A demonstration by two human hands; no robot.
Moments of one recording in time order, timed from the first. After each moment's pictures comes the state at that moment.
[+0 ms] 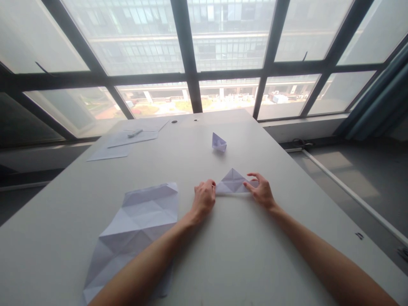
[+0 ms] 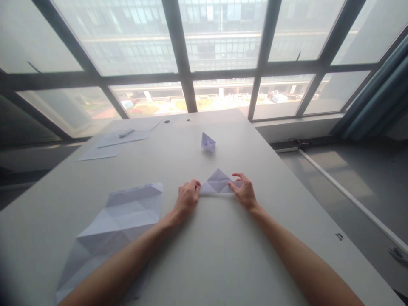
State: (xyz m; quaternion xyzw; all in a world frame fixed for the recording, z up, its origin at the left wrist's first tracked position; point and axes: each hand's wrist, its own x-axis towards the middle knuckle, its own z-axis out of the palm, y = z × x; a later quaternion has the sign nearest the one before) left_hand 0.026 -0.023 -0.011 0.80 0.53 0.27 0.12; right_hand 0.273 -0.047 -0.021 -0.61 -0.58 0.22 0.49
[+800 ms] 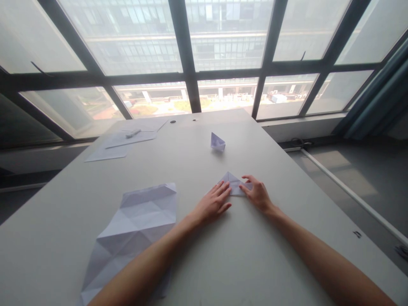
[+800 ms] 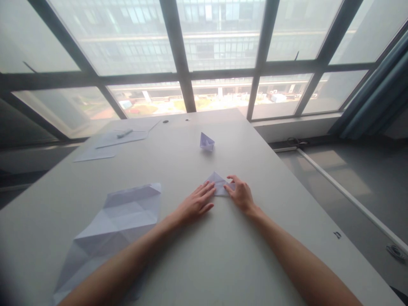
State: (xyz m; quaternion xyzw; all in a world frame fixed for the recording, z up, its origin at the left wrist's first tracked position) left_hand 0.028 -0.035 -0.009 0.94 0.28 0.16 0.14; right_hand 0.268 -0.050 -0.025 -0.63 -0.65 0.16 0.40
